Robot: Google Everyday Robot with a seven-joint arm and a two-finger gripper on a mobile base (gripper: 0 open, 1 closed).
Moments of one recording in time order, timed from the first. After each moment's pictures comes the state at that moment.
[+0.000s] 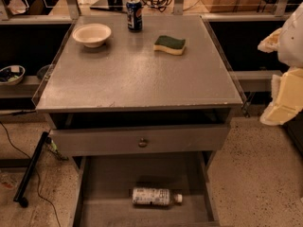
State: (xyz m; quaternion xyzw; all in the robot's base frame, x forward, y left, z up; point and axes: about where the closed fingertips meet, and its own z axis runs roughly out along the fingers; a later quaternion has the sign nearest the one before) arm 0.438 -0.217 0.976 -0.60 0.78 -0.03 0.16
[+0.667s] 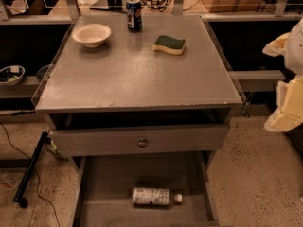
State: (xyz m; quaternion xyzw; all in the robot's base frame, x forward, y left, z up) arm 0.430 -0.219 0.974 -0.60 0.78 -0.04 0.17
